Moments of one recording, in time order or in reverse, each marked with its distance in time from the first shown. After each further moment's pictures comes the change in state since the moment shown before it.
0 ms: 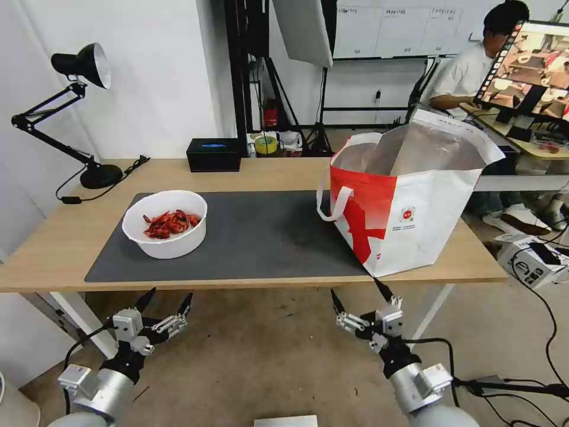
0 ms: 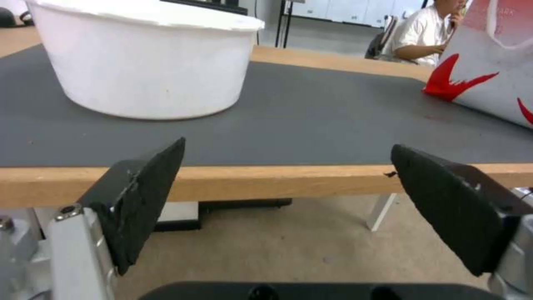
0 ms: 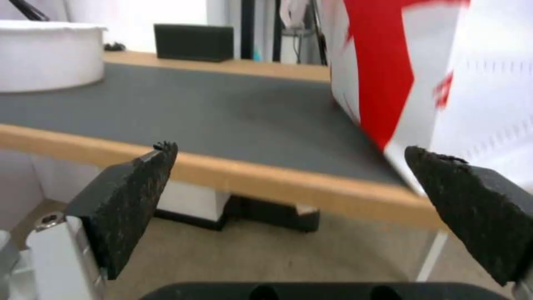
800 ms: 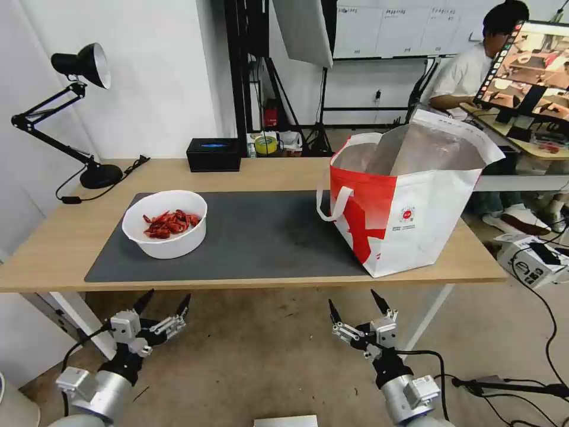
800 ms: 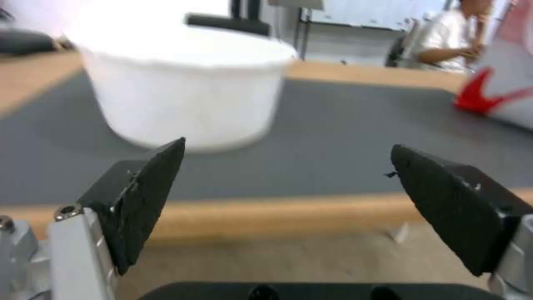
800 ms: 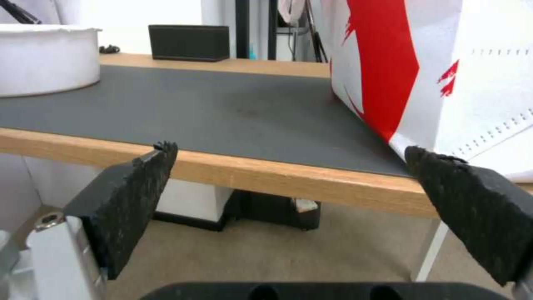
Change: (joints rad) left arm -0.047 0.054 -0.034 -0.040 -0.031 0.060 -0.104; right arm 0.007 0.016 -0.021 -0.003 -0.009 0.001 0.022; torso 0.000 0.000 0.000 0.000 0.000
